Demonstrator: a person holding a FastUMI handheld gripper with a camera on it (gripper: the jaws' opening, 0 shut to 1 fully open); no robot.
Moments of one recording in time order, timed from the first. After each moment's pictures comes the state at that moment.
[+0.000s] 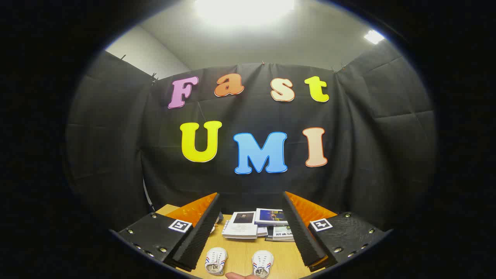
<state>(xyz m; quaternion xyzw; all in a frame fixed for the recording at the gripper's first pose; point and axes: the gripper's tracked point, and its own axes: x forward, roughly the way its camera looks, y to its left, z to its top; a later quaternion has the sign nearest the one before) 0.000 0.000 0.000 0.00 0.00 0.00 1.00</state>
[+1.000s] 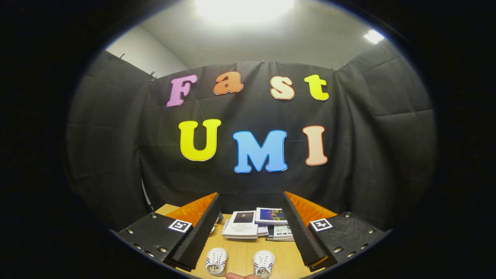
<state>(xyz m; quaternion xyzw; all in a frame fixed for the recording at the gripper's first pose) 0.013 0.001 -0.013 0.00 0.01 -0.01 1.00</state>
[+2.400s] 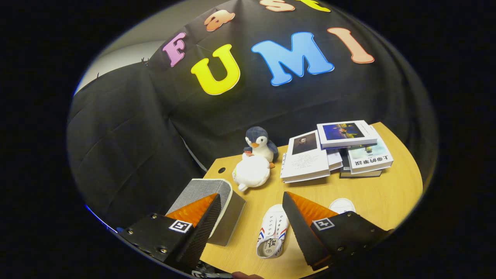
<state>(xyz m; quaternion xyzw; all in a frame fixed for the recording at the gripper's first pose) 0.077 0.116 -0.231 0.17 0.28 0.21 0.92</state>
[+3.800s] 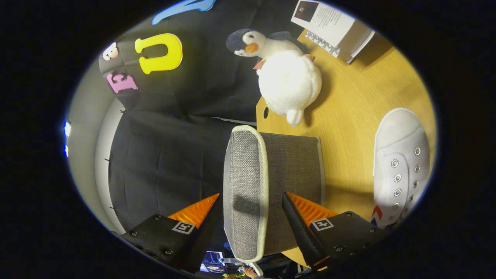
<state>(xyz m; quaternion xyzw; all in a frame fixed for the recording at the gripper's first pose) 0.113 0.293 -0.350 0.50 0.45 0.35 0.64</state>
